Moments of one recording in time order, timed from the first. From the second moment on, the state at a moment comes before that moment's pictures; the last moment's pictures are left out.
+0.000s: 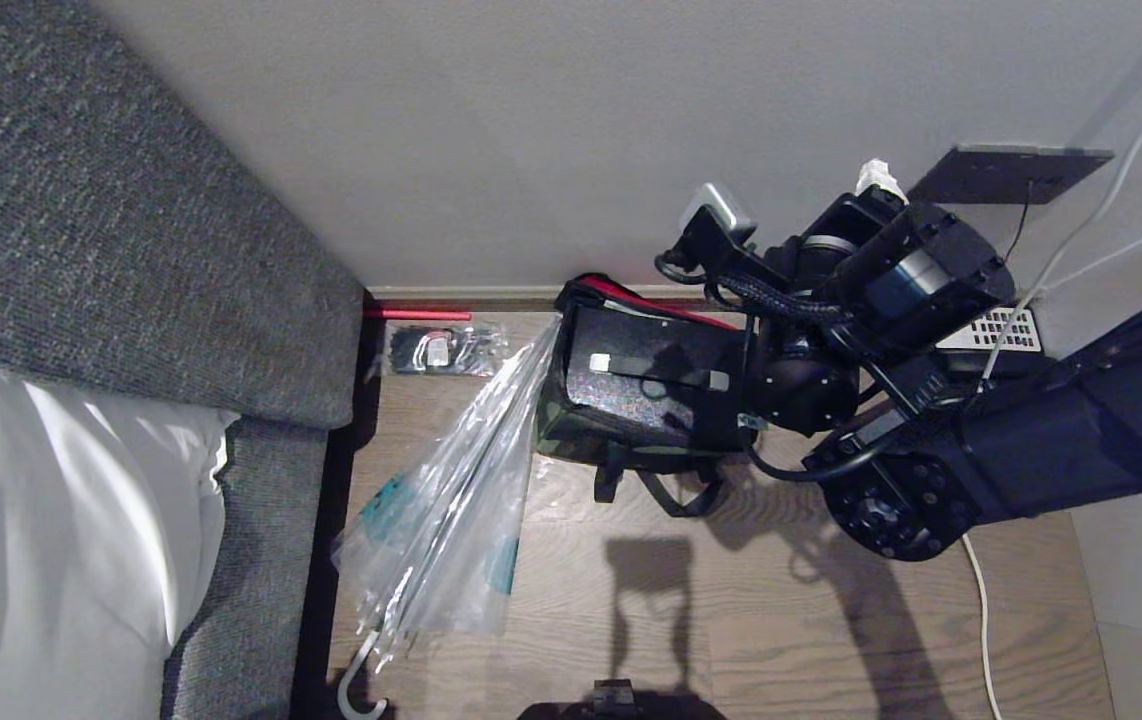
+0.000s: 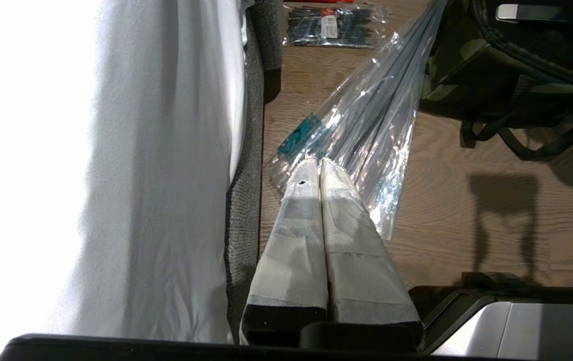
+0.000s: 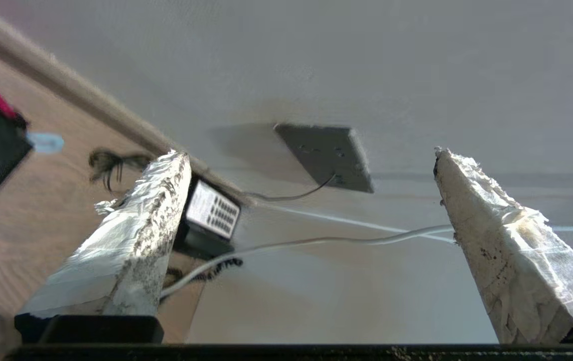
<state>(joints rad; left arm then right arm) 0.01 0.00 -0.01 0.01 -0.01 0.03 0.71 2.01 -1.17 -1.49 -1.06 -1.59</state>
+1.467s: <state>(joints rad) 0.01 0.00 -0.01 0.01 -0.01 0.03 0.73 2.54 -1.39 -1.51 -0.91 -1.60</state>
